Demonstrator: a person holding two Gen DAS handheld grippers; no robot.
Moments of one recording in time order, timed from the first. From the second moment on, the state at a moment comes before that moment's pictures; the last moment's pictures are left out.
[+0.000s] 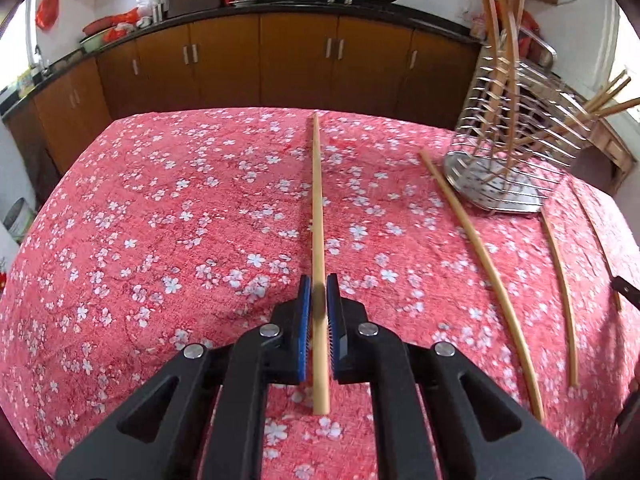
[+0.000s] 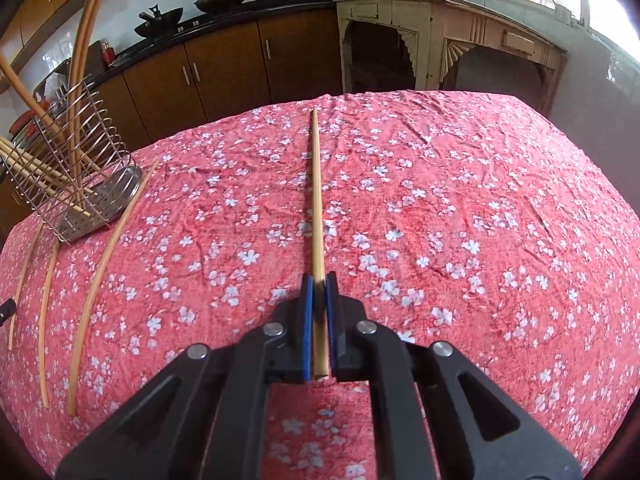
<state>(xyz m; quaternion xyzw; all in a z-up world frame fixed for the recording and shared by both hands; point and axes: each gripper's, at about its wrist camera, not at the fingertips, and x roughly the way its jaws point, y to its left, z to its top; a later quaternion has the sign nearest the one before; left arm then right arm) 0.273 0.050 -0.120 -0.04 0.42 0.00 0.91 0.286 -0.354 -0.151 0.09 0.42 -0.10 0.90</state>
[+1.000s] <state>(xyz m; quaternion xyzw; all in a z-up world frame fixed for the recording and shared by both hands) 0.249 0.039 -0.126 0.00 0.44 -0.01 0.90 0.268 -0.352 -0.149 0.08 0.42 -0.10 0.90</state>
